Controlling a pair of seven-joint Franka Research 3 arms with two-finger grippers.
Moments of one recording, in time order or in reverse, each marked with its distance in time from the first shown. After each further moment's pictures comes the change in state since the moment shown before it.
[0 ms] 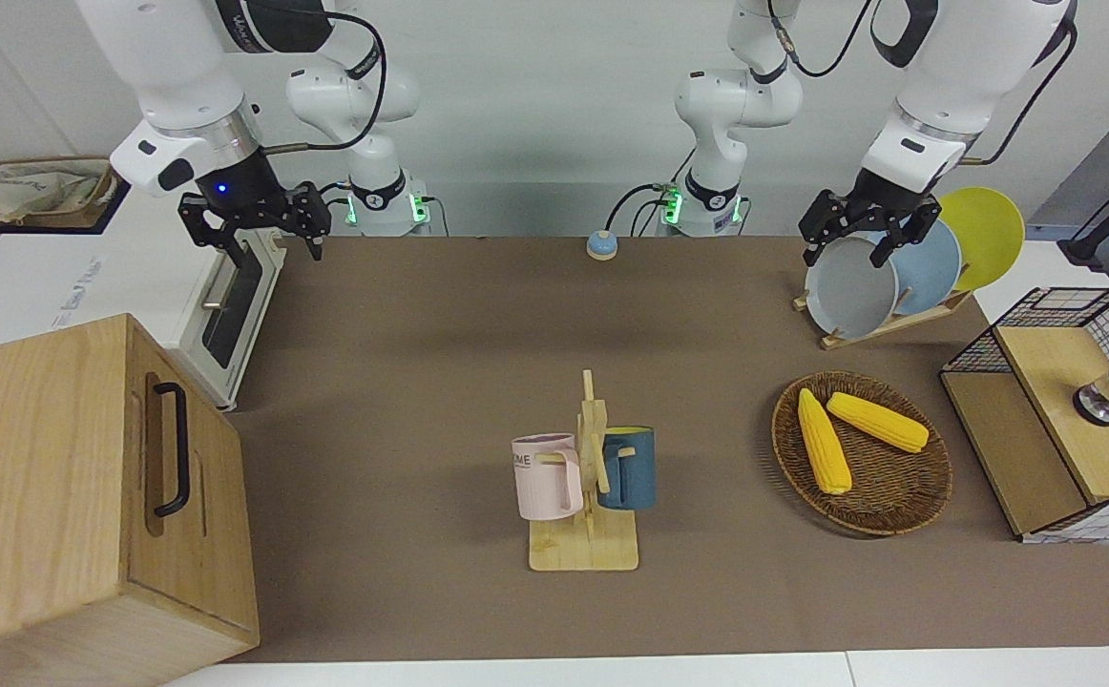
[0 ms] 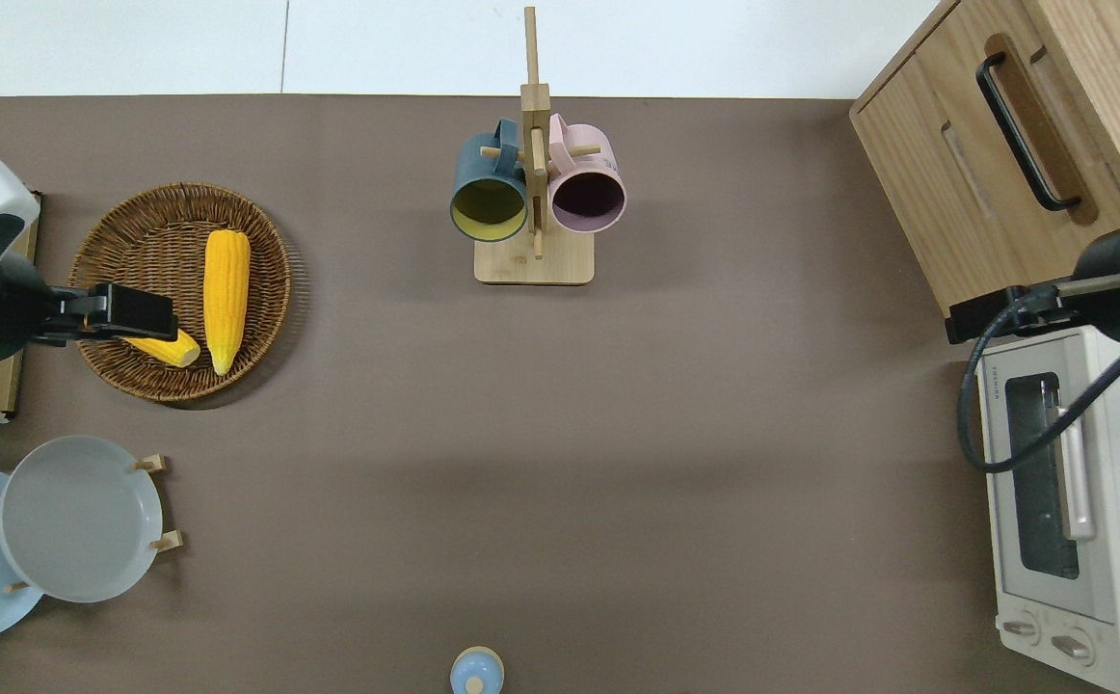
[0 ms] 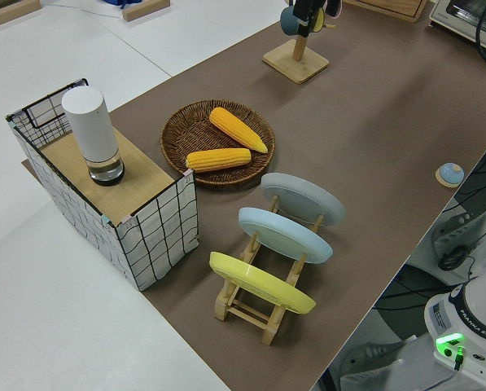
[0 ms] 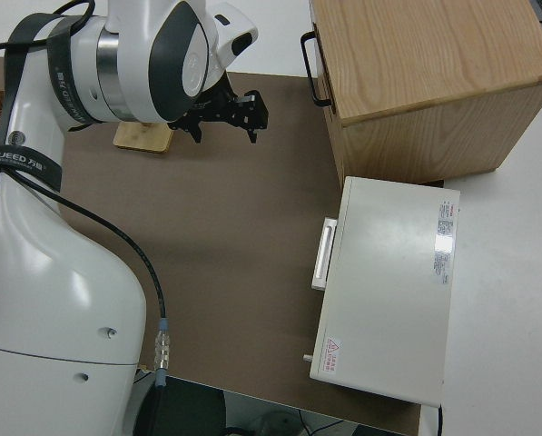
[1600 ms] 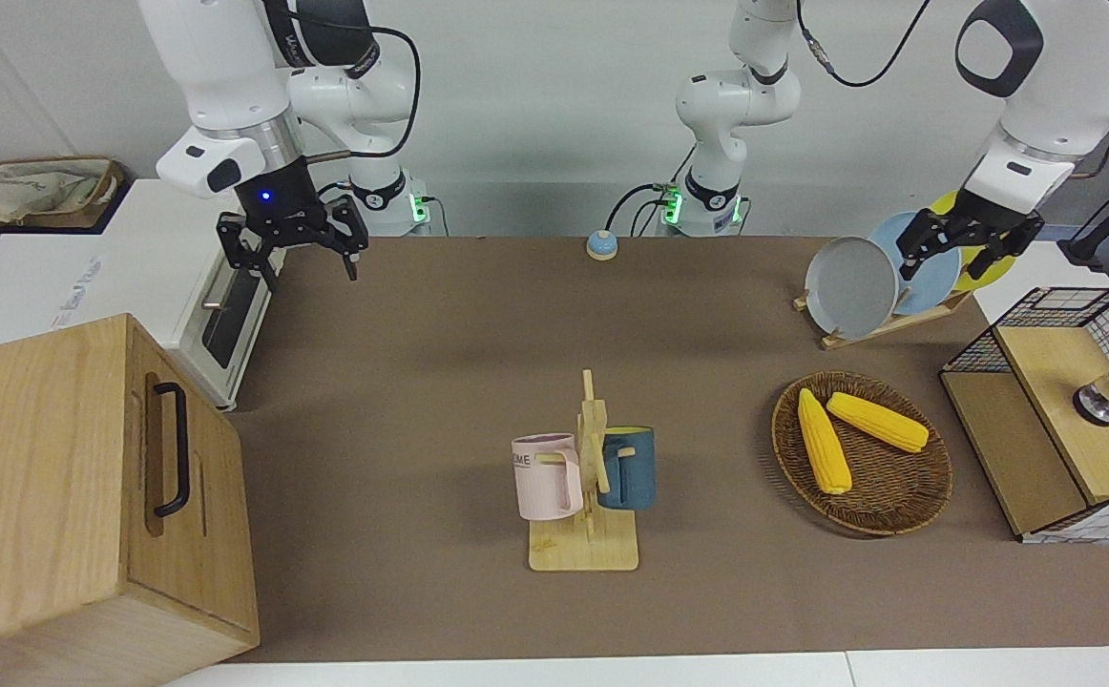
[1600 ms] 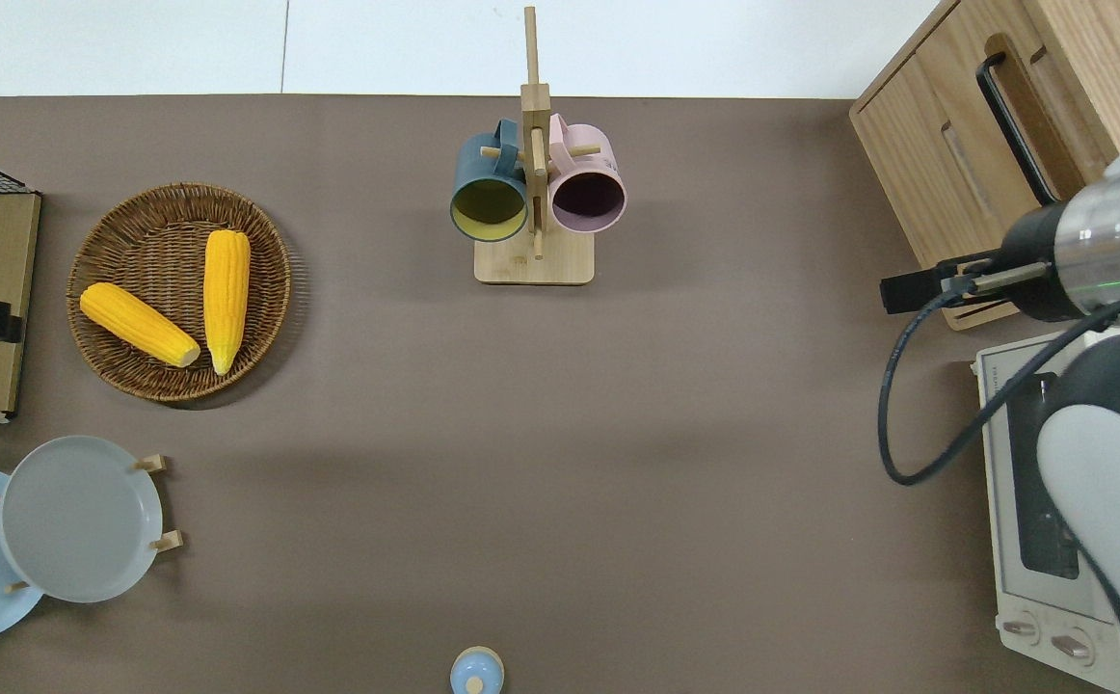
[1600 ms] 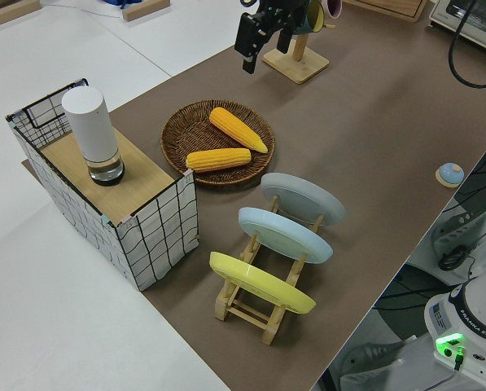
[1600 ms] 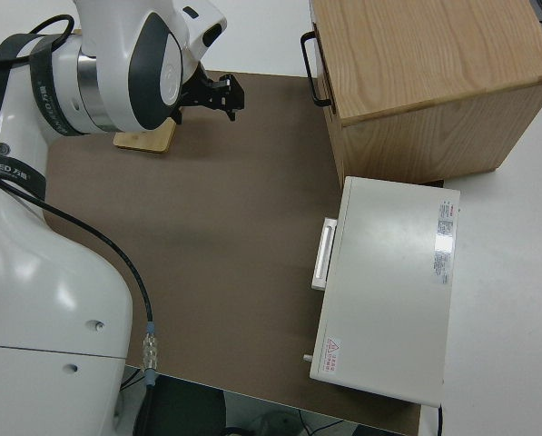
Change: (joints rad) left arm 0.195 0.045 0.040 0.006 0.070 0.056 0.274; right arm -0.040 -0.015 0.136 -0.084 0.001 0.237 -0.001
